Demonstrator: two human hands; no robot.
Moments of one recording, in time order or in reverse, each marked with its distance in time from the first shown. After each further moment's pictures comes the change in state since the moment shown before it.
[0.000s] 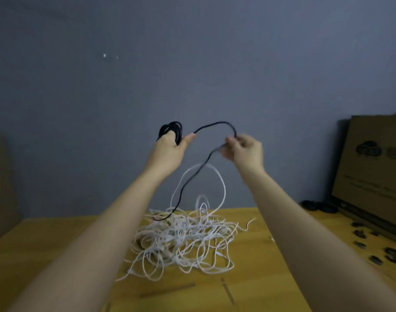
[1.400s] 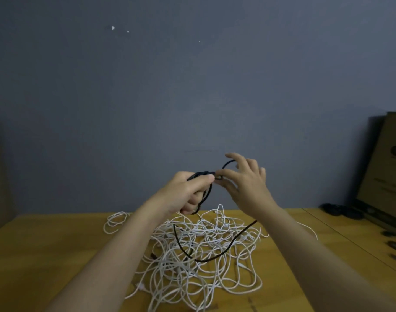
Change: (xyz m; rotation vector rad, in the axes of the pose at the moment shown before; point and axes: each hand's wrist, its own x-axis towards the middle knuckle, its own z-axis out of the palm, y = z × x) left_hand -0.031 -0.075 0.004 -0.641 -0.691 -0.202; right_hand -0.012 0.098 0.026 -1.240 -0.350 -0.635
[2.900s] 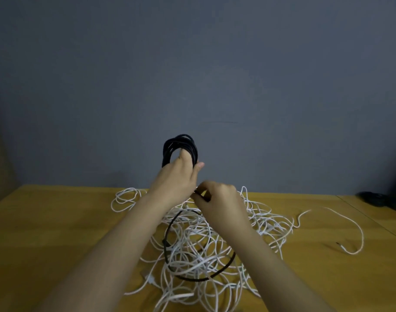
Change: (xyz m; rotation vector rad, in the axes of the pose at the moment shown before) left_hand 0.050 -0.103 -0.048 0.933 0.472 0.018; right_hand -0.010 -0.074 0.111 0.381 -0.179 0.153
